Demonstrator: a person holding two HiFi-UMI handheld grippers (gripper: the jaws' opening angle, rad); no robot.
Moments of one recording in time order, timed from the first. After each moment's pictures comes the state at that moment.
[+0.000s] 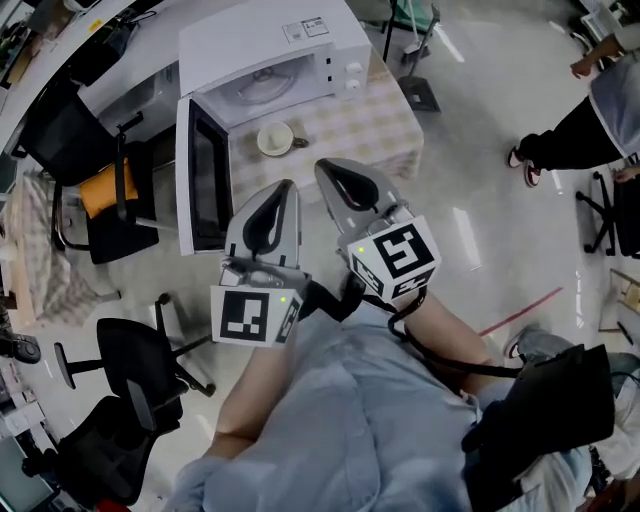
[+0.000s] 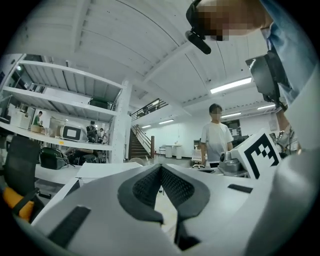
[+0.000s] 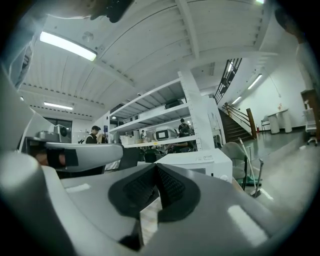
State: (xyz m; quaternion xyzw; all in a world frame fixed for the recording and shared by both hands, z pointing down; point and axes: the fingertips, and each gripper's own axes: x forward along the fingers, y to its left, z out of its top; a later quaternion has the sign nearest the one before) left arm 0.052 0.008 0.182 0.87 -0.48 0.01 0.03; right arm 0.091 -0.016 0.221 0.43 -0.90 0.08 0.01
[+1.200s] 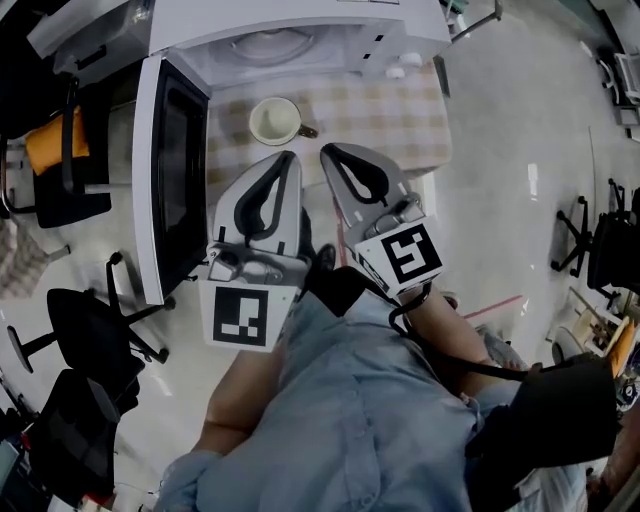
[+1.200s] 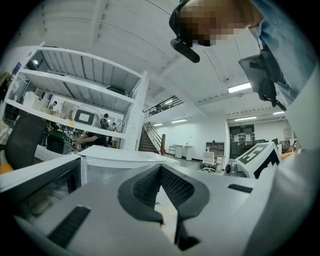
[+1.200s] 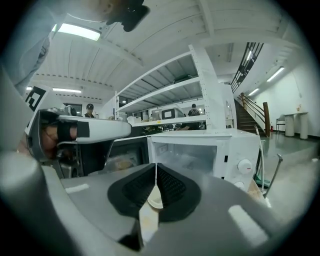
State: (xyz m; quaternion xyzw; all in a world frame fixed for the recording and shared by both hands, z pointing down) left arm 0.012 -0.116 0.282 0.85 -0.53 -0.01 0.08; right arm 0.052 -0.128 0.340 0.36 -0.92 0.07 0.10
